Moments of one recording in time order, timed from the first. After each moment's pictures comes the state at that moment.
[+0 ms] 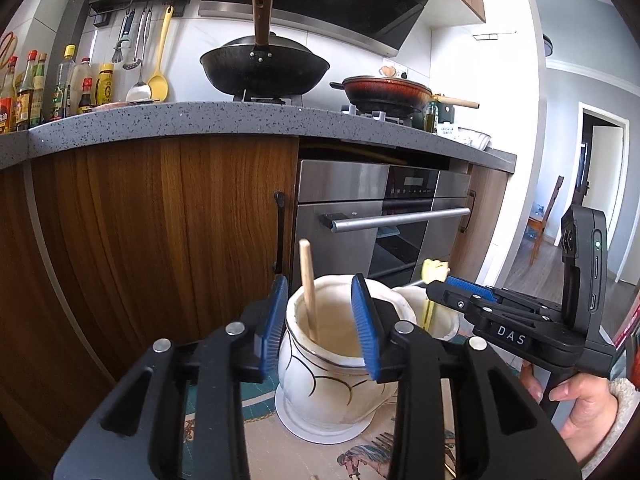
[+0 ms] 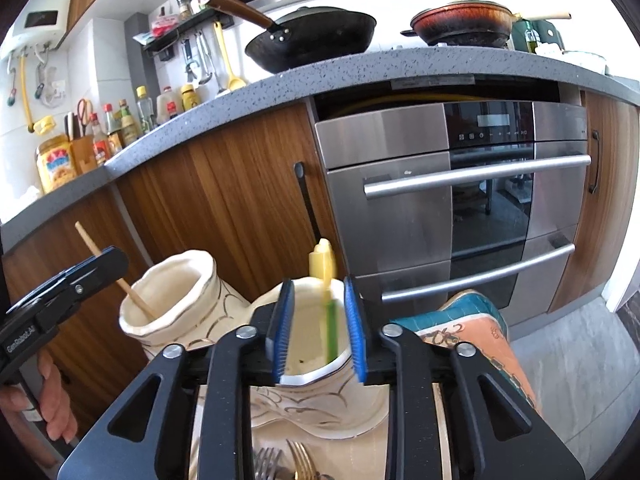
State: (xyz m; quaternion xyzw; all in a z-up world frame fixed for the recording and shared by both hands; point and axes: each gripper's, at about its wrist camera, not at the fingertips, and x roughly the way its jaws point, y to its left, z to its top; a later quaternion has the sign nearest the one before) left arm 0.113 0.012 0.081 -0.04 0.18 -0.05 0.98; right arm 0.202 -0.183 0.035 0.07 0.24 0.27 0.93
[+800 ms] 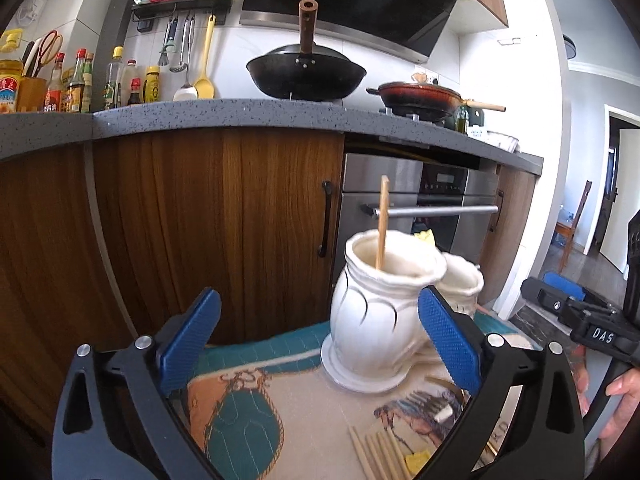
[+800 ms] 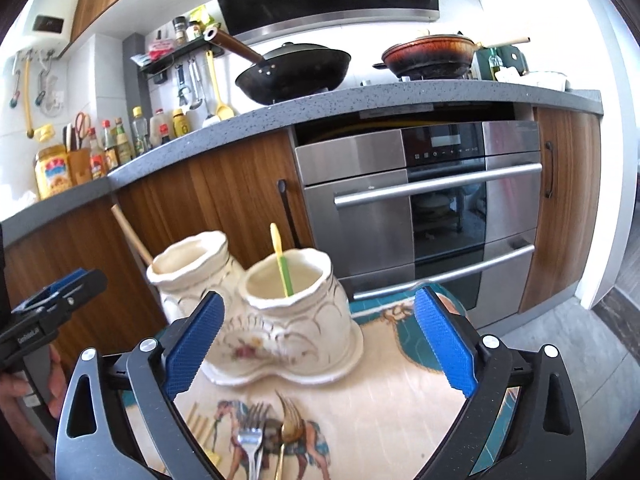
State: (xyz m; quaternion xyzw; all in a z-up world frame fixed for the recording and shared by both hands) left arm 0.053 0.028 0.055 -0.03 0.18 0.02 0.98; right arm 0.119 -0.219 0.030 0.07 0.19 0.22 0.95
